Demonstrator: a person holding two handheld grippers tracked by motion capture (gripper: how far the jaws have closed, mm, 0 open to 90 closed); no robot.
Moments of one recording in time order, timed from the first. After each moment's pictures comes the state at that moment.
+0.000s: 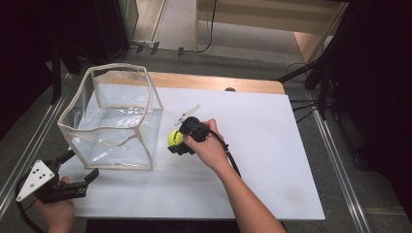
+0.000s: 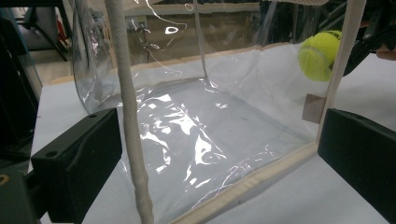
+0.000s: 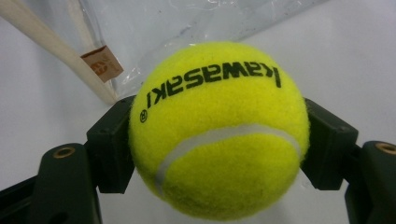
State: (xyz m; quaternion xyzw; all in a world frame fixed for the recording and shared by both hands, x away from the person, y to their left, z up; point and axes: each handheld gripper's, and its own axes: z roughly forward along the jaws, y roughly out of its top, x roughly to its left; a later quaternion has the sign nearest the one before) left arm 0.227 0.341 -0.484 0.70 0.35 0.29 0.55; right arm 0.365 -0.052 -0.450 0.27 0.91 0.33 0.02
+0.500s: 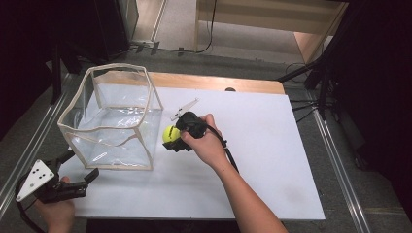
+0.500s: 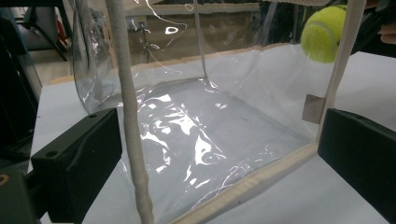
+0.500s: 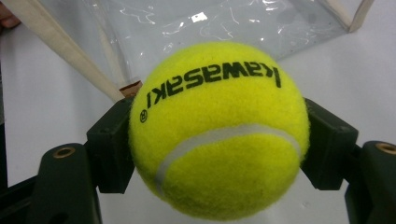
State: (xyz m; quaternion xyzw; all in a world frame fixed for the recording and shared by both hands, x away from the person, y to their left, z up) left arm 0.227 0.341 -0.484 0.70 0.35 0.29 0.55; right arm 0.362 -0.046 -0.422 0.26 0.90 0.34 0.02
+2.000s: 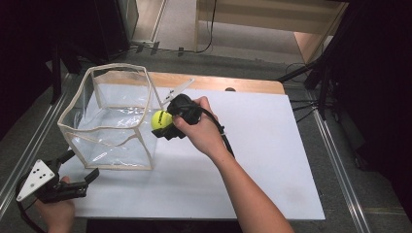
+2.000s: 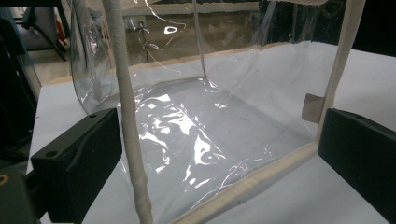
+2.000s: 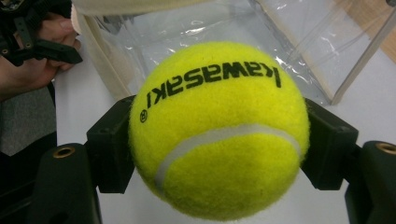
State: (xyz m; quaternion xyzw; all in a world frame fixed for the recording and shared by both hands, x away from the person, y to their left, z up) left arm 0.228 0.341 -0.484 0.70 0.35 0.29 0.55; right arm 0.360 -0.031 -0.351 0.21 0.90 0.38 0.04
